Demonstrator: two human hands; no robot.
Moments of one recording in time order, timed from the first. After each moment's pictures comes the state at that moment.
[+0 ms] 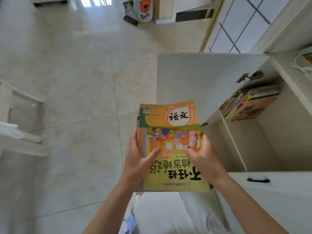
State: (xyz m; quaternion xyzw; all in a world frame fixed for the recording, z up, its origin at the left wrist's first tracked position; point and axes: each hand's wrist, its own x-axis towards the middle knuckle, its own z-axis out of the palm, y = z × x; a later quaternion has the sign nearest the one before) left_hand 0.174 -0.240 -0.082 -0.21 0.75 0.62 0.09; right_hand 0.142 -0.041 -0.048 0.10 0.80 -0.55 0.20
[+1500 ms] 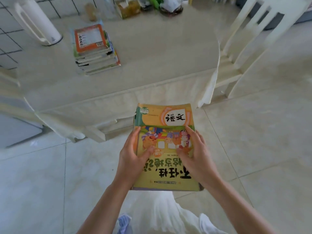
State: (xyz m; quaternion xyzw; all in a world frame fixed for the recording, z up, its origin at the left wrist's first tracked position) left_hand 0.439 -0.605 -0.047 -0.70 0.49 0.40 -0.34; right_hand 0.240 -0.621 -0.034 -0.58 0.64 -0.27 0.42
